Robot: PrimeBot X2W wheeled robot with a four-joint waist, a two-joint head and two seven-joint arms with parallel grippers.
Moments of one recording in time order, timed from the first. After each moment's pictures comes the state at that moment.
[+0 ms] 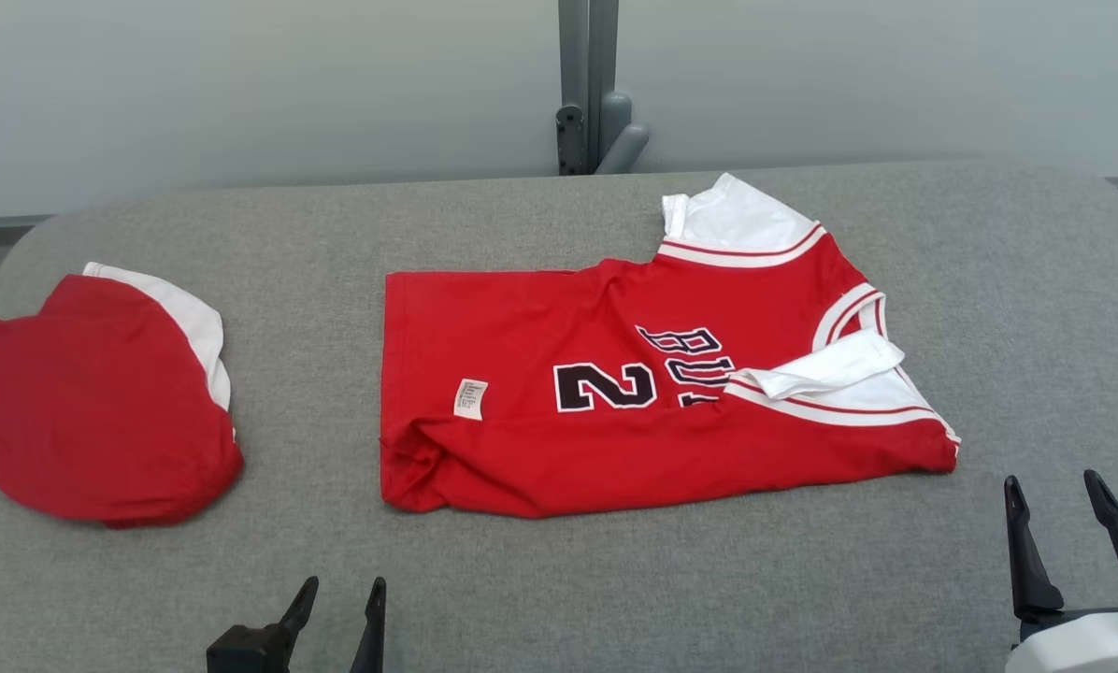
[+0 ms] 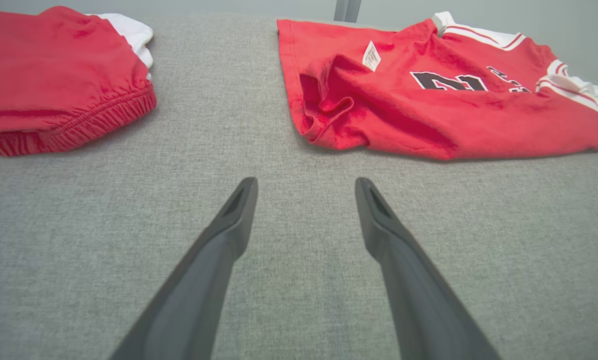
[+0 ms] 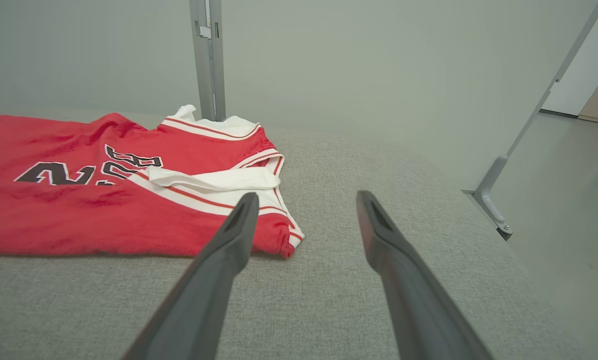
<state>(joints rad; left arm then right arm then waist) 0.00 0.32 -0.53 0.30 -0.60 0.14 -0.23 0.12 -0.17 -0.17 0.11 0.05 0.13 -0.26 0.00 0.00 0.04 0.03</state>
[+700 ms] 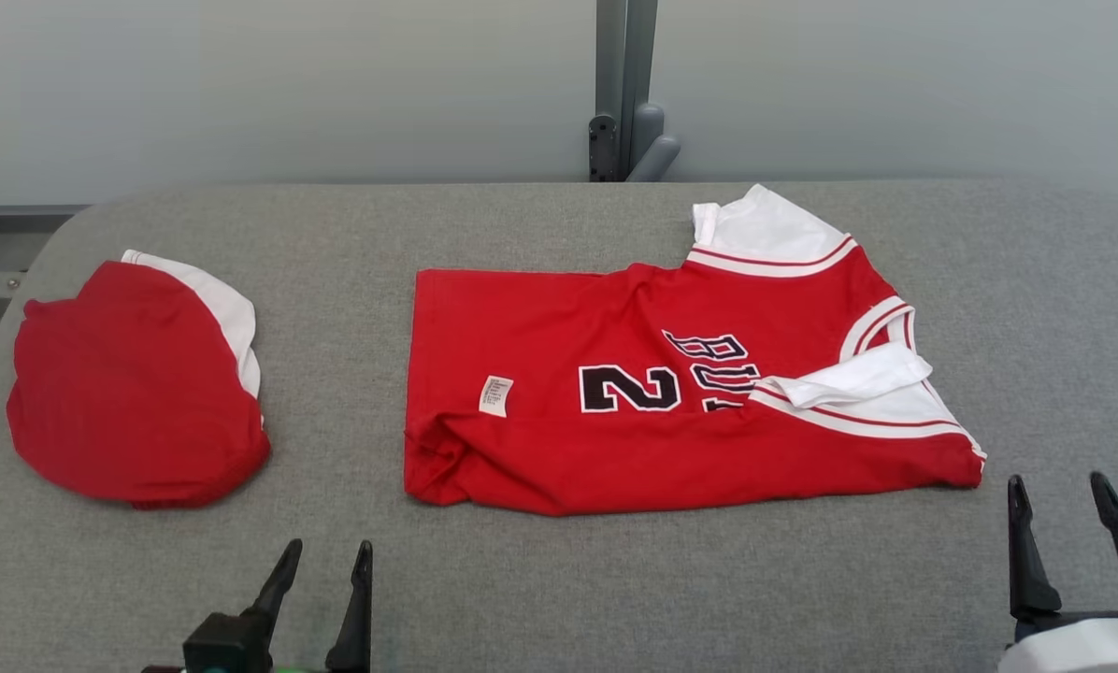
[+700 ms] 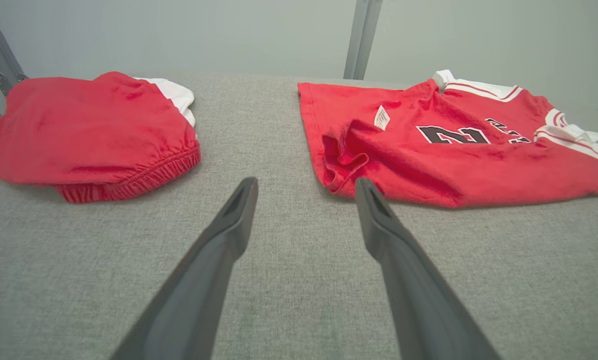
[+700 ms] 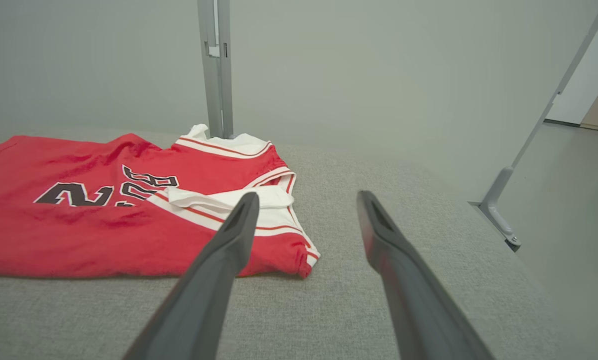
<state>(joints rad) 0.09 0.19 -0.26 0.24 -0.34 -0.02 -0.26 0.18 -0.10 -0.22 0.05 0.02 0.13 -0.26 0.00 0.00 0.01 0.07</state>
